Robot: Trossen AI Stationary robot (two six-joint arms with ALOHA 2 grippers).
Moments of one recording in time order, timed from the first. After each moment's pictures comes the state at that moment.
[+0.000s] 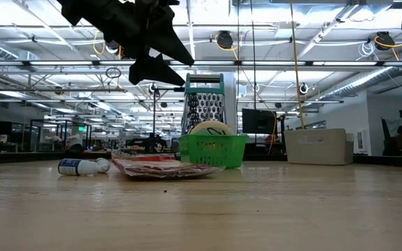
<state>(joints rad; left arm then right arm) -0.06 1.44 0.87 0.00 -0.11 -0.45 1.20 0.89 0.39 -0.15 0.24 1.53</state>
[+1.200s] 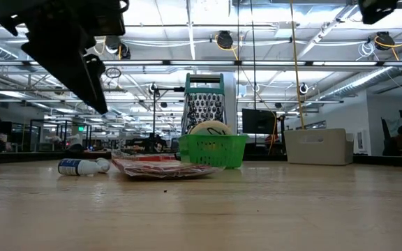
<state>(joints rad) -0.39 1.44 0.87 -0.48 -0.24 -0.51 0.81 0.90 0.41 0.43 0.58 0.12</state>
